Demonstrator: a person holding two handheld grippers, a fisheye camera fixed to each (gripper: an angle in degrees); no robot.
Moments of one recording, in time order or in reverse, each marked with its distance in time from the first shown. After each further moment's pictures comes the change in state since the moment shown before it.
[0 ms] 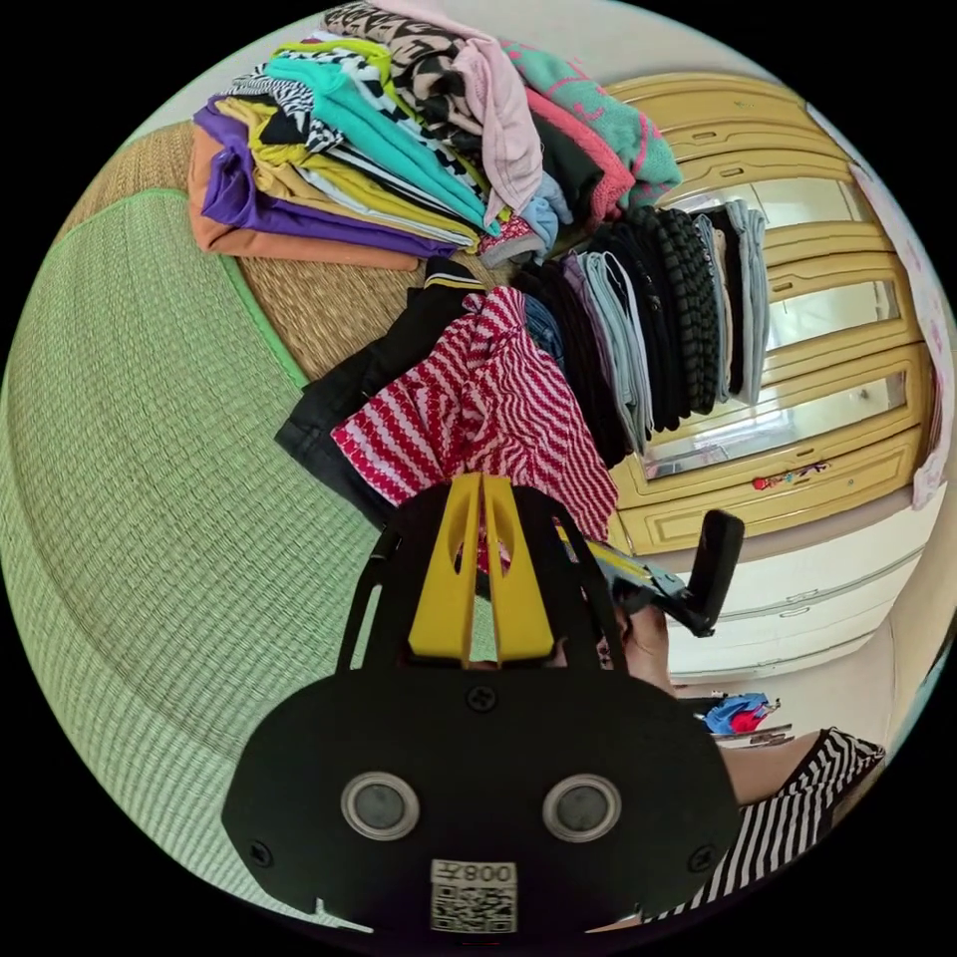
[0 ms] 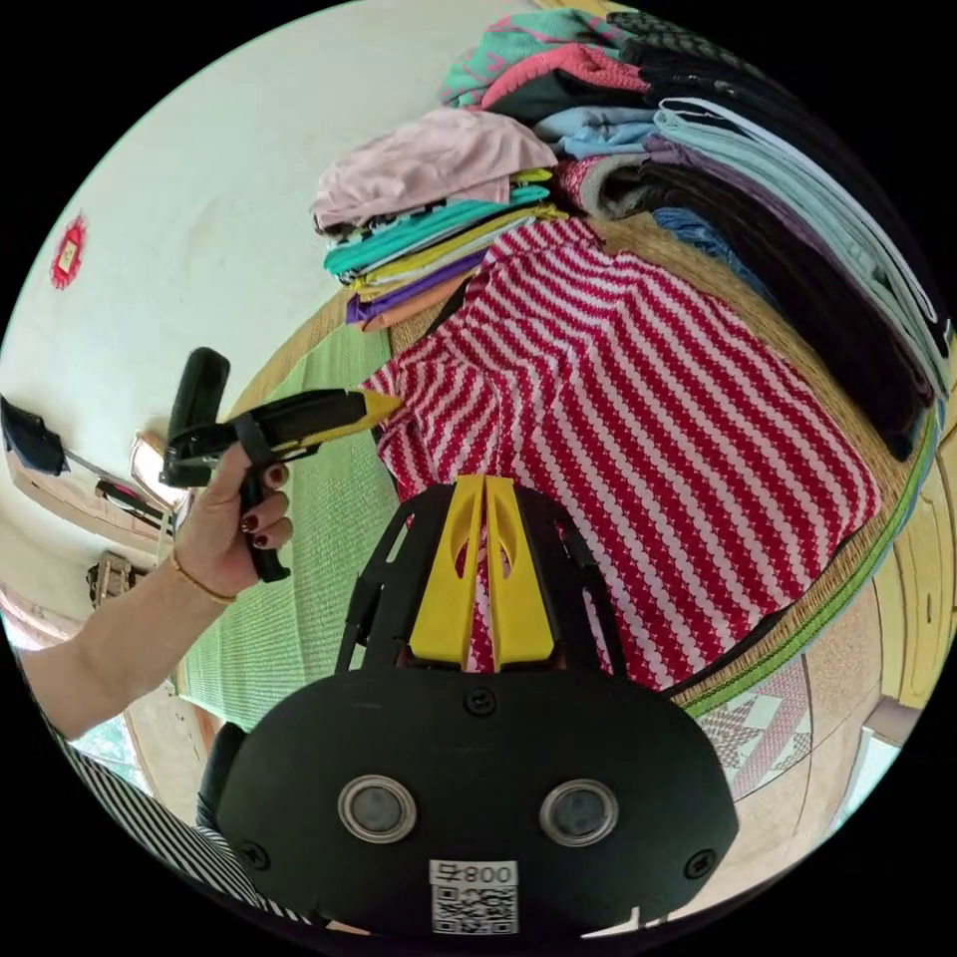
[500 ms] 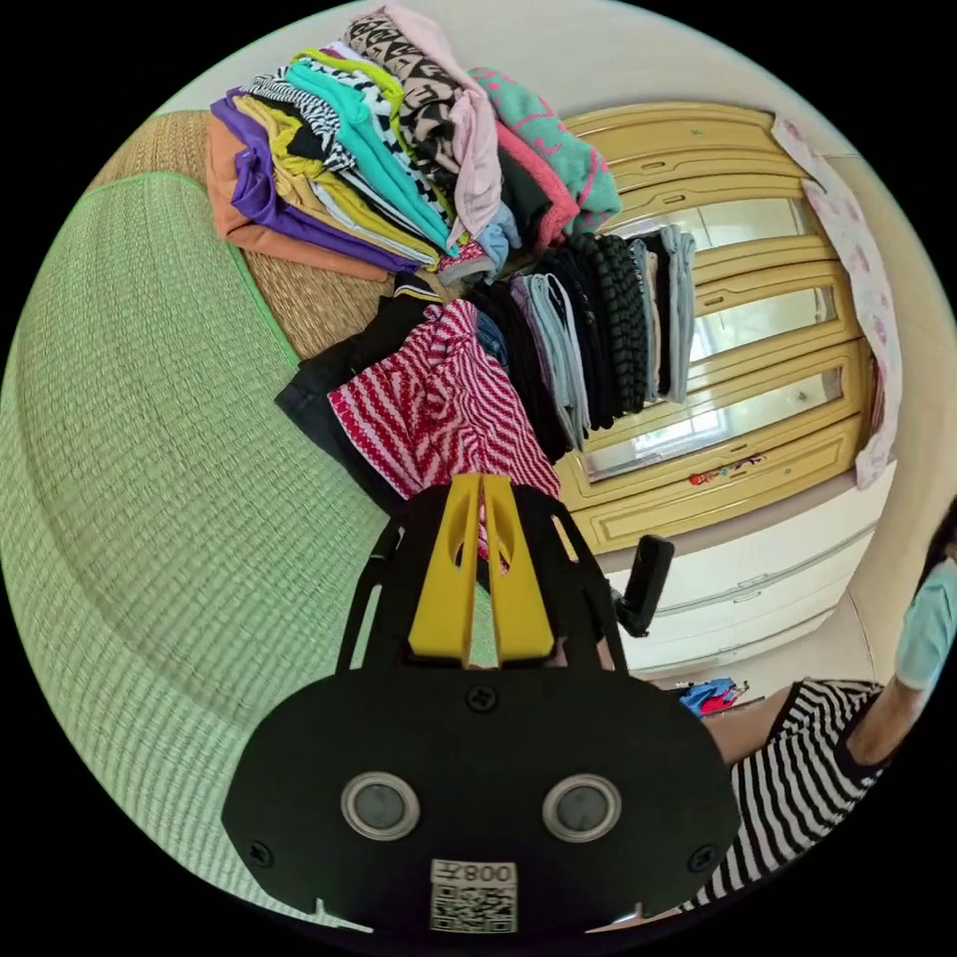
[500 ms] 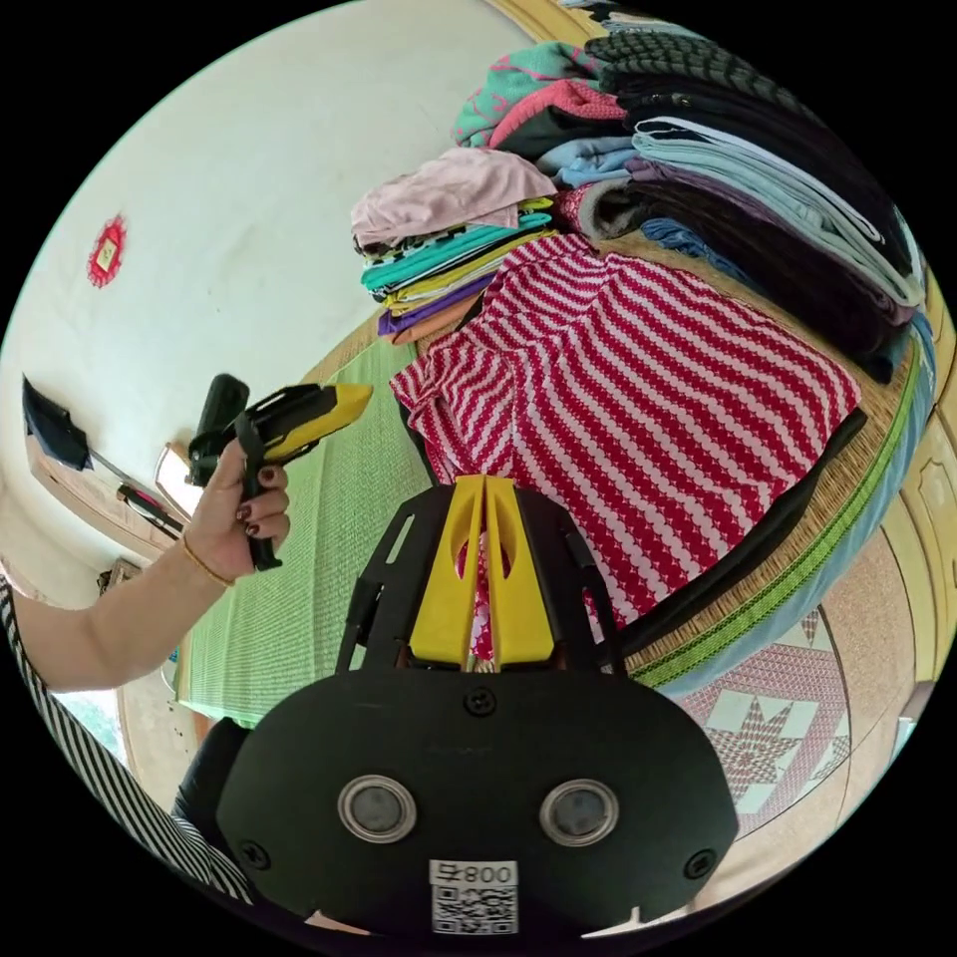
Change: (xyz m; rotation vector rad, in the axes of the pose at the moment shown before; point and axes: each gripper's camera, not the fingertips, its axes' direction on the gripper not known) left arm 0.056 0.069 -0.067 0.072 0.178 0.042; right arm -0.004 0.086 -0.013 0.162 -0.076 0.002
